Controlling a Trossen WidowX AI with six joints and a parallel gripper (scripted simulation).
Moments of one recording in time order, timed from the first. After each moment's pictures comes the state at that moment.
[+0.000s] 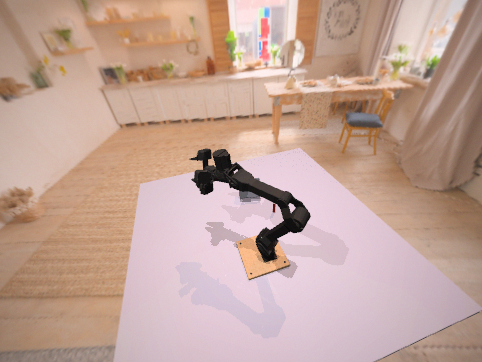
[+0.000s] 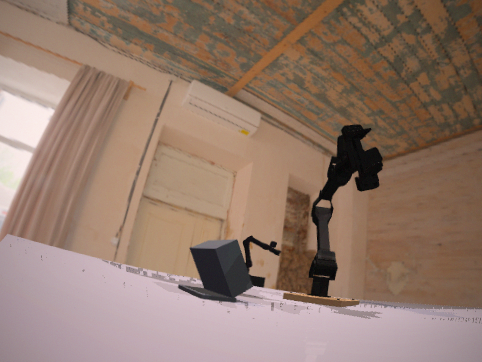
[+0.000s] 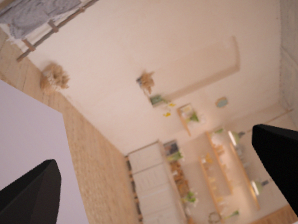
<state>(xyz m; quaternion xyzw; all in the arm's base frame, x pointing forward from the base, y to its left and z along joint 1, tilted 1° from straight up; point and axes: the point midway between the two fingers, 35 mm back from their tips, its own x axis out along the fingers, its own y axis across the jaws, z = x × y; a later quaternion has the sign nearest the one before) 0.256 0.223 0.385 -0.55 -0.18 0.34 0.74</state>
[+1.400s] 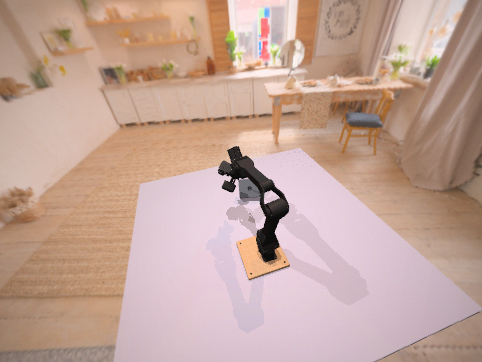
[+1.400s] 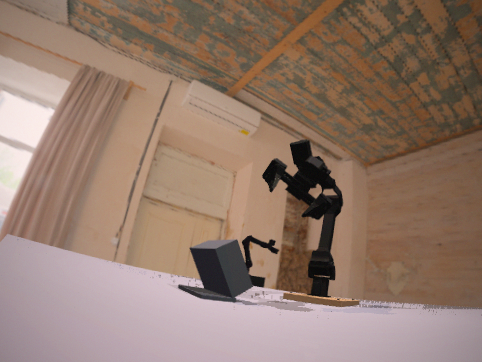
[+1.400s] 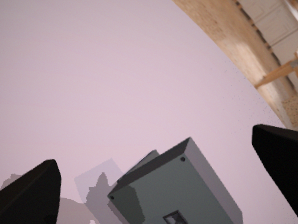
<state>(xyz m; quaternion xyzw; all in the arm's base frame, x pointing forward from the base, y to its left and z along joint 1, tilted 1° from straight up) 0.355 0.061 0.239 -0.37 0.30 0.23 0.85</state>
